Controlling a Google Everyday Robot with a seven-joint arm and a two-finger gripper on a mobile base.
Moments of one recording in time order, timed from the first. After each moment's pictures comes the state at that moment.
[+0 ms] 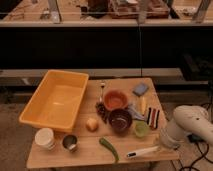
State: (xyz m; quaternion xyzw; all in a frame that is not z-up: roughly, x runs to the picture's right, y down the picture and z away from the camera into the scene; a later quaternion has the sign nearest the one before) arm 0.248 0.291 0.700 -0.40 -0.17 0.01 0.90
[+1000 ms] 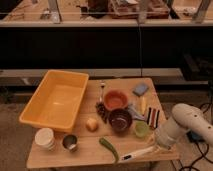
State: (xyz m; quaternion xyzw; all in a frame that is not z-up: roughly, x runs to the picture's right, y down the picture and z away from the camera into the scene) arm 0.224 0.298 0.704 -0.41 -0.28 -0.03 0.87
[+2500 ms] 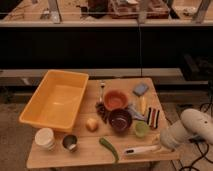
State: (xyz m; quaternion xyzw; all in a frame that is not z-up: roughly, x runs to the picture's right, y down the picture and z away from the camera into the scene) arm 0.248 0.295 0.714 -0.37 -0.26 0.05 0.89
